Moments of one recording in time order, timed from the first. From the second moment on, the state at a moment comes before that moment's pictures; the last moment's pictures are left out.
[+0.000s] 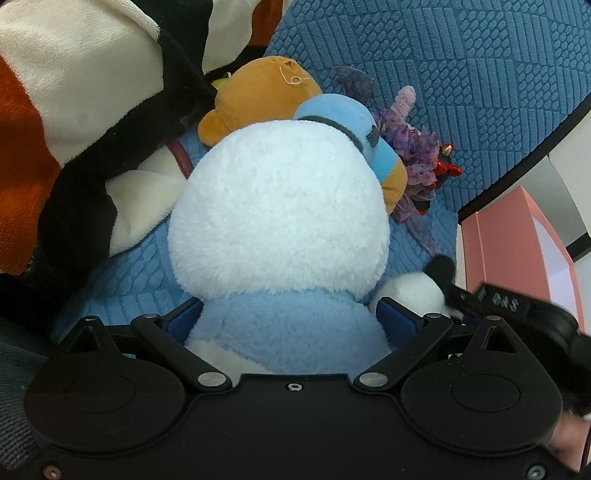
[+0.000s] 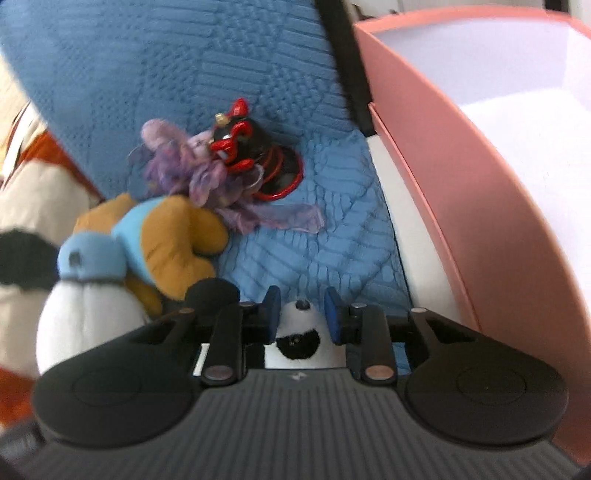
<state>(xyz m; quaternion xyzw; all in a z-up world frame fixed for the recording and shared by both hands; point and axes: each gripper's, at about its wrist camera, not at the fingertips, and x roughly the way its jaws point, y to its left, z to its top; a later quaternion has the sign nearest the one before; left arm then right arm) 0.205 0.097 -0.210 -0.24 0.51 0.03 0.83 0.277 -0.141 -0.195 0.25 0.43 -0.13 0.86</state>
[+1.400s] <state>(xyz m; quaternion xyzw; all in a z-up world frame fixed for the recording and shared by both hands) 0.204 0.104 -0.215 -0.24 0.50 0.04 0.83 0.205 -0.138 -0.201 0.38 0.47 -0.12 0.79</state>
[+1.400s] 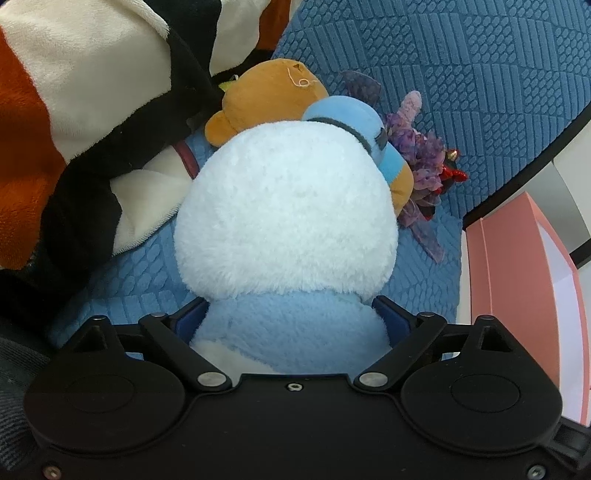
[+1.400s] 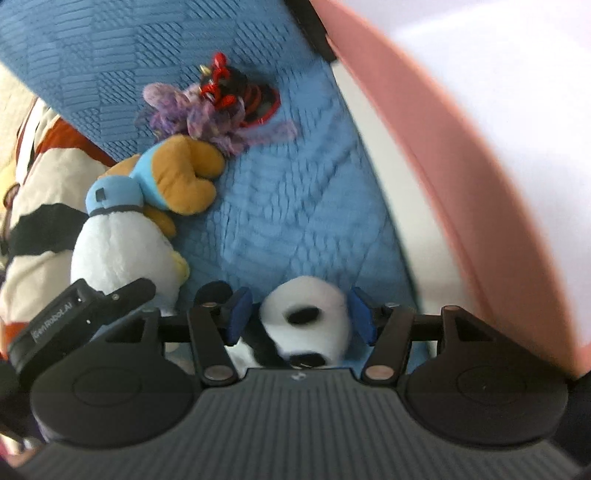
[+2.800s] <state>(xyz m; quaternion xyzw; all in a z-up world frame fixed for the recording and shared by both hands) 0.202 0.103 -0.216 -0.23 0.50 0.03 0.84 0.229 -0.026 -0.201 -0.36 0.52 0.25 0.73</state>
